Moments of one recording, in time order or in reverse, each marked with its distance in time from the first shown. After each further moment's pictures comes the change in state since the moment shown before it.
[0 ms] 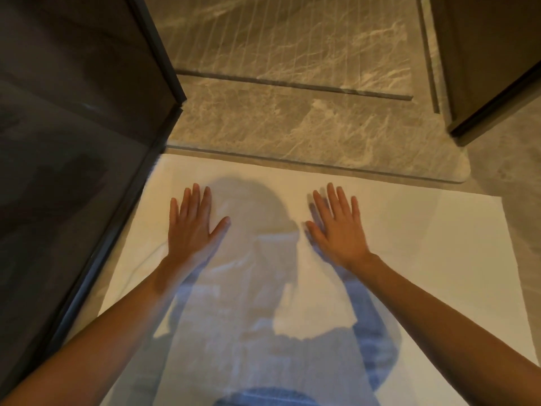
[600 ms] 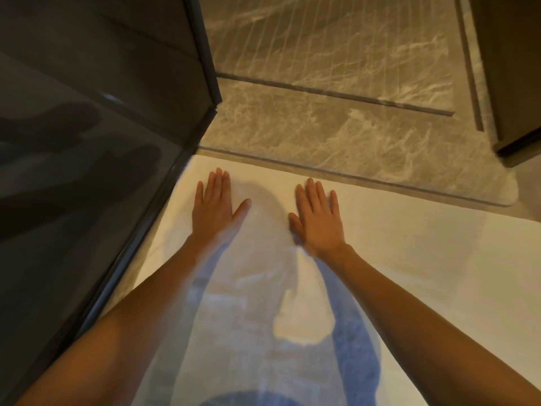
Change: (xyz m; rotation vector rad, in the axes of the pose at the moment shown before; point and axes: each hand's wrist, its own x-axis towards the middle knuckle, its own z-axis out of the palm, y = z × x) left_hand 0.045 -0.021 -0.003 -0.067 0.012 -0.011; right_hand 0.066 -0.081 0.035 -0.049 -0.022 -0.104
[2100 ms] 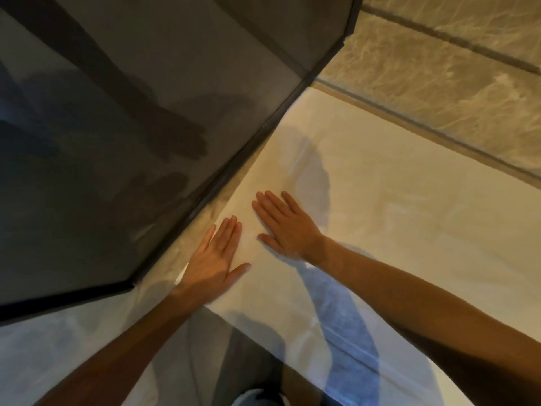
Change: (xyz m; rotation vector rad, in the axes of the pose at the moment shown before) left_hand -0.285 -0.096 -0.012 0.011 -0.317 -0.060; right_hand -0.075 -0.187 0.057 -0.064 -0.157 -0.808
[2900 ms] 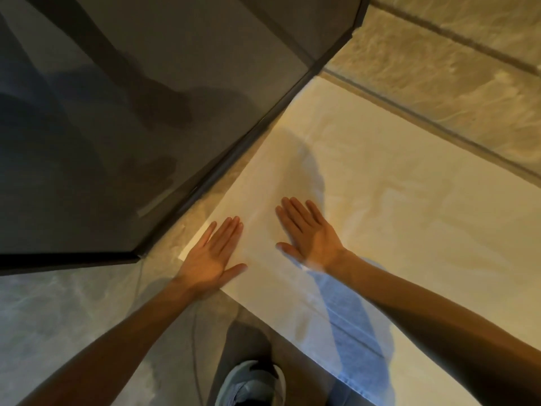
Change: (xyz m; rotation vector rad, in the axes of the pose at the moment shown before) left_hand -0.040 0.002 0.019 -0.020 0.025 0.075; right_hand -0.068 -0.010 0.008 0.014 0.052 0.059
